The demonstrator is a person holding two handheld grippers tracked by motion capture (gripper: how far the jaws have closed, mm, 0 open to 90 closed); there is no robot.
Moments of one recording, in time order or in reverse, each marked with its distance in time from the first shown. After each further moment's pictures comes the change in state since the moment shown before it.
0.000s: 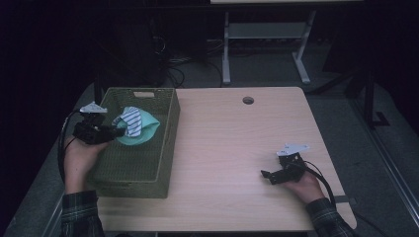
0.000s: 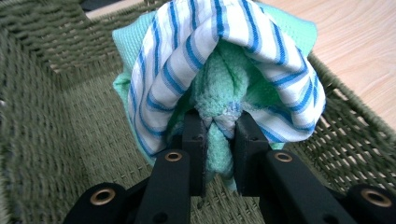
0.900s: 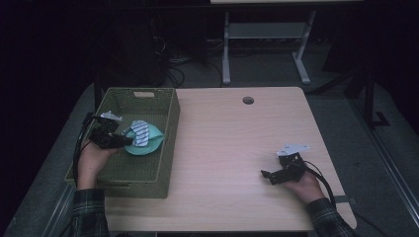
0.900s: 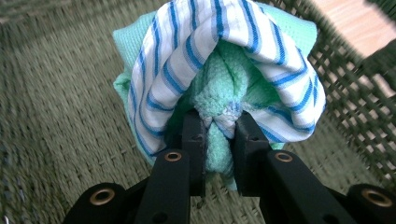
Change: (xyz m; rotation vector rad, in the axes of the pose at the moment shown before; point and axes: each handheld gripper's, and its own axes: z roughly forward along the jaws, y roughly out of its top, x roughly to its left) left arm 0.008 -0.018 0.054 0.164 -0.028 0.000; right arm 0.000 0.000 0.000 0.000 0.000 0.001
